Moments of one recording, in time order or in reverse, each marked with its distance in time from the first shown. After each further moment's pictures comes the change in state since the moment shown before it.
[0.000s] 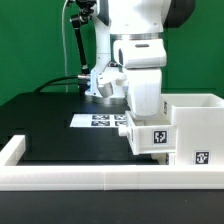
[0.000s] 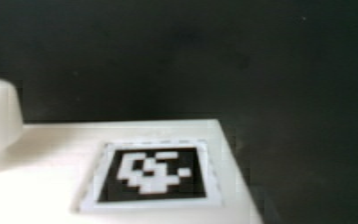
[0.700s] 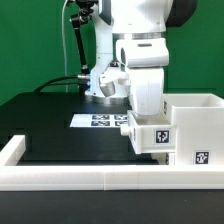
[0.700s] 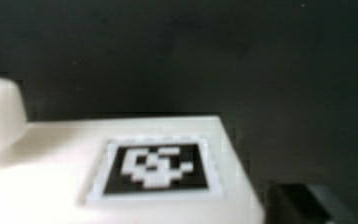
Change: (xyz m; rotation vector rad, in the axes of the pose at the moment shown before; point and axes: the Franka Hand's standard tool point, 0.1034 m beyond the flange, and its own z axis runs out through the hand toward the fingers) arm 0.005 0.002 -0.006 -0.002 -0.002 -0.002
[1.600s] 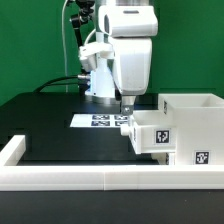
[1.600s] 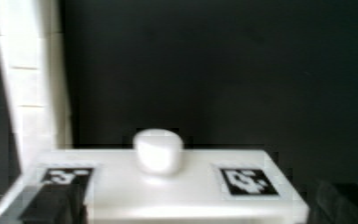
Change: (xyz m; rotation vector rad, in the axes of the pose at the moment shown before) arm -0.044 0.035 -0.043 0.018 -0.016 -0.085
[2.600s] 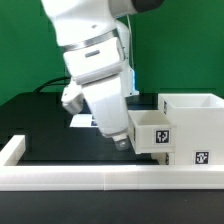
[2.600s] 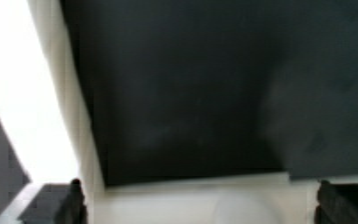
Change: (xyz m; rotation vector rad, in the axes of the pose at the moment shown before) arm 0.005 0.026 0.038 0.018 0.278 0.087
